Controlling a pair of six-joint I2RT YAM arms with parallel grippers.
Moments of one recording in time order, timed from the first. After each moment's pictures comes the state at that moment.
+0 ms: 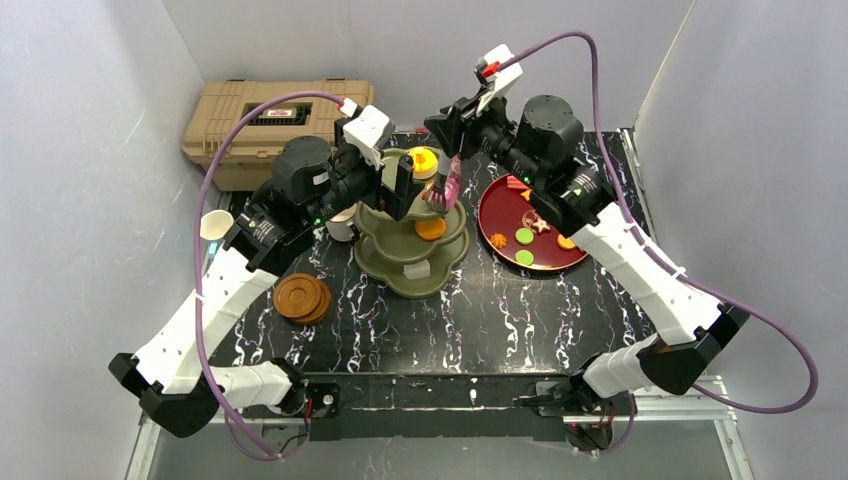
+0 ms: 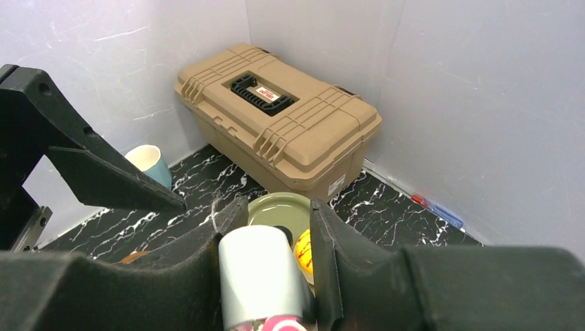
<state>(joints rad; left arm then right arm) -0.68 1.18 1.50 -0.50 0.06 0.04 0.76 1.41 1.67 -0.19 -0.06 0.06</state>
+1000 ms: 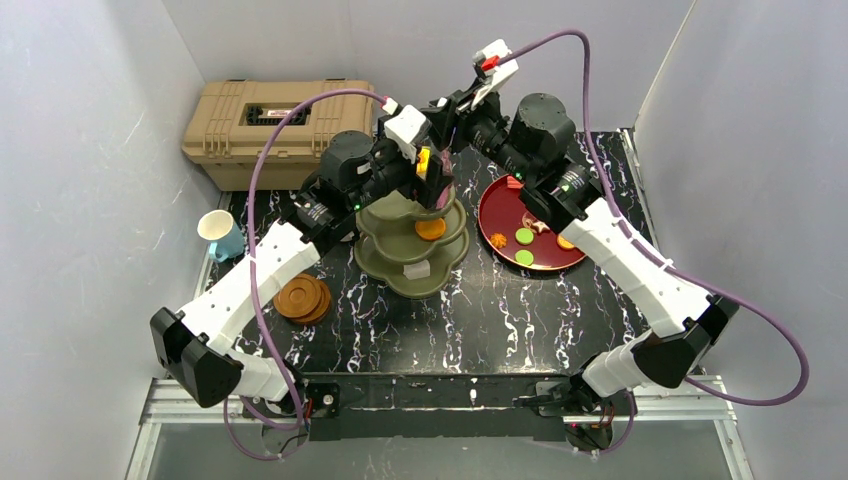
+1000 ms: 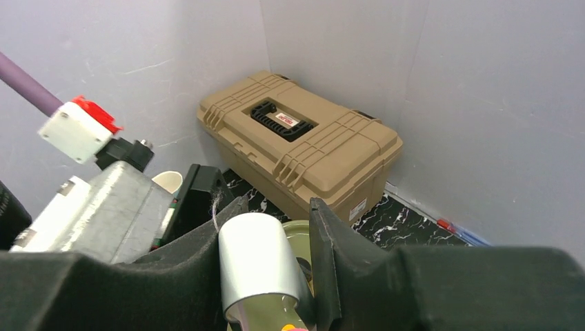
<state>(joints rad) -0.68 1.36 1.40 -0.20 0.16 0.04 0.76 1.45 1.67 -0.07 -0.09 0.13</state>
